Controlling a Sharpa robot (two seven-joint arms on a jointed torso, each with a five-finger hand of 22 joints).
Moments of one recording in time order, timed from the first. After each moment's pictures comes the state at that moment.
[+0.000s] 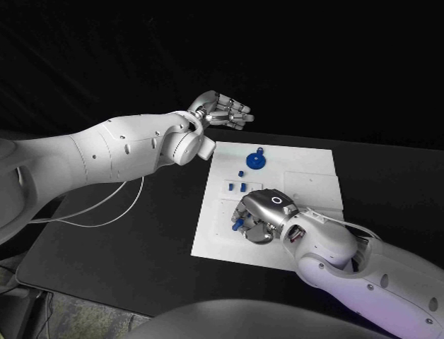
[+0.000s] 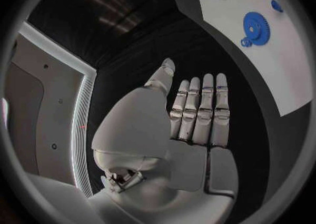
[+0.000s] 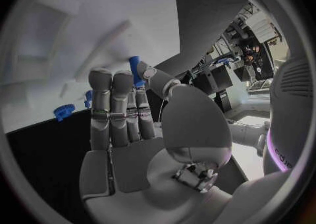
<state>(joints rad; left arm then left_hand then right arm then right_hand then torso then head) 1.27 -0.65 -0.10 1.15 -0.32 -0.30 0.28 1.42 -0.04 0.07 -0.02 0.06 1.05 0.14 0.06 0.06 1.10 0.14 0.06 0.06 1.11 0.14 0.06 0.07 0.06 1.01 0.12 0.08 0.08 0.84 -0.56 0.10 1.63 -1.93 -0.18 -0.25 1.24 -0.11 0.67 -0.26 0.05 1.28 0.07 0.06 0.09 1.35 0.03 0.09 0.06 1.43 -0.07 0.77 0.81 0.10 1.46 -0.09 0.55 1.25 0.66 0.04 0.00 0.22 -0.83</state>
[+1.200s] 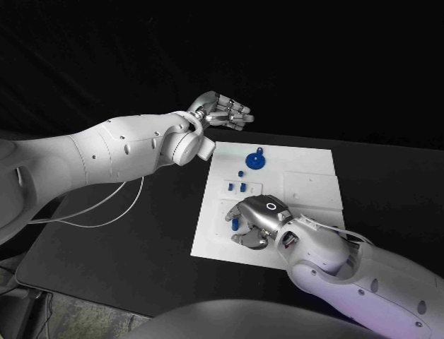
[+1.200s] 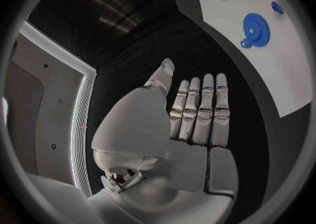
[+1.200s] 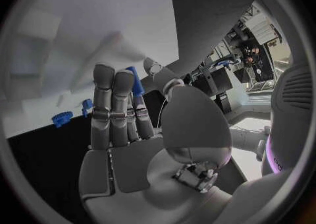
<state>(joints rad) 1.27 -0.65 -0.10 1.15 -0.32 -0.29 0.28 1.42 -0.04 0.06 -0.02 0.06 1.05 0.14 0.06 0.06 1.10 0.14 0.06 0.06 1.10 0.14 0.06 0.07 0.06 1.01 0.12 0.08 0.08 0.83 -0.53 0.06 1.61 -1.93 -0.22 -0.27 1.24 -0.17 0.33 -0.23 0.21 1.05 0.06 0.07 0.07 1.08 0.09 0.12 0.06 1.40 -0.02 0.77 0.80 0.16 1.47 -0.04 0.42 1.22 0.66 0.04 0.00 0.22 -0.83</state>
